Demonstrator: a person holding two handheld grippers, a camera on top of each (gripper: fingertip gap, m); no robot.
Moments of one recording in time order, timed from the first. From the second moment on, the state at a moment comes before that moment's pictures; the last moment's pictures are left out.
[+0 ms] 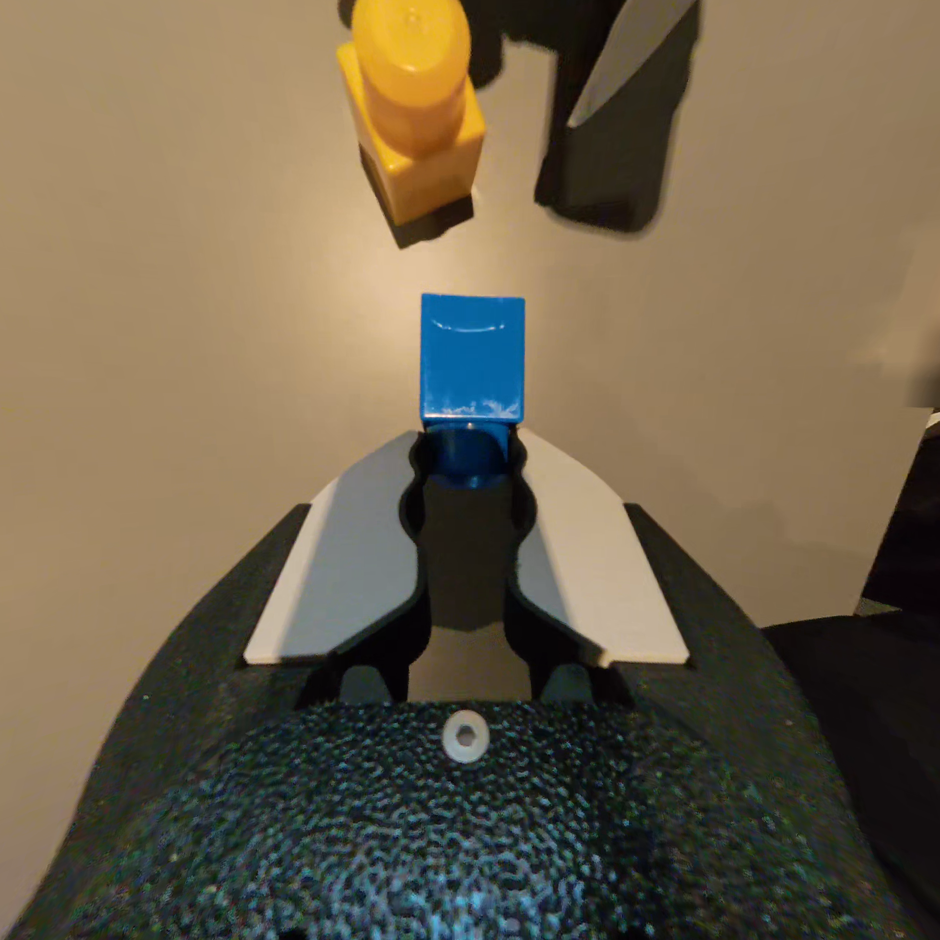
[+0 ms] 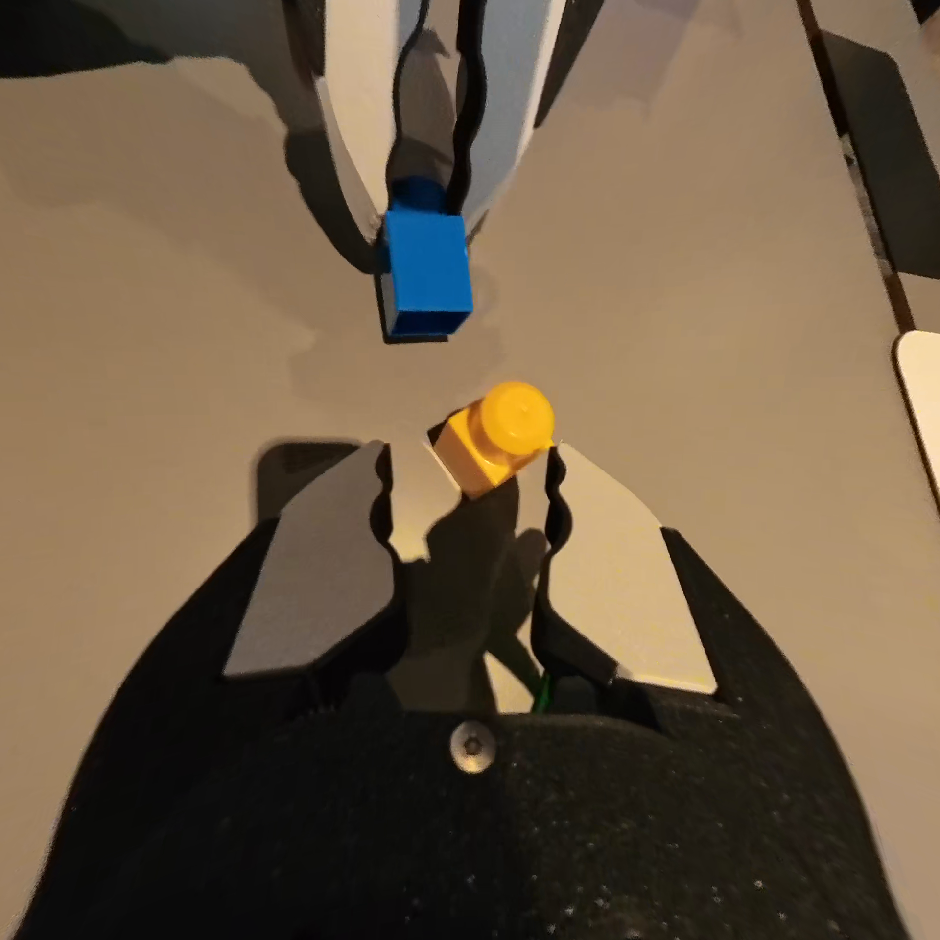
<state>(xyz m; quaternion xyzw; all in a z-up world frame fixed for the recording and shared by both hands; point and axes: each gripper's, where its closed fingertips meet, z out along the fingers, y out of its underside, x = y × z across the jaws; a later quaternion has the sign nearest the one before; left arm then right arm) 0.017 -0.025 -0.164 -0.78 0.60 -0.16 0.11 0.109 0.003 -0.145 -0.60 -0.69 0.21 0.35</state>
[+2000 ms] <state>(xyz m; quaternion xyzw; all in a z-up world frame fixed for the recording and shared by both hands) 0.103 0.005 -0.073 -0.63 0.59 -0.29 0.43 0.113 0.007 -0.002 -0.47 -0.41 0.44 0.65</state>
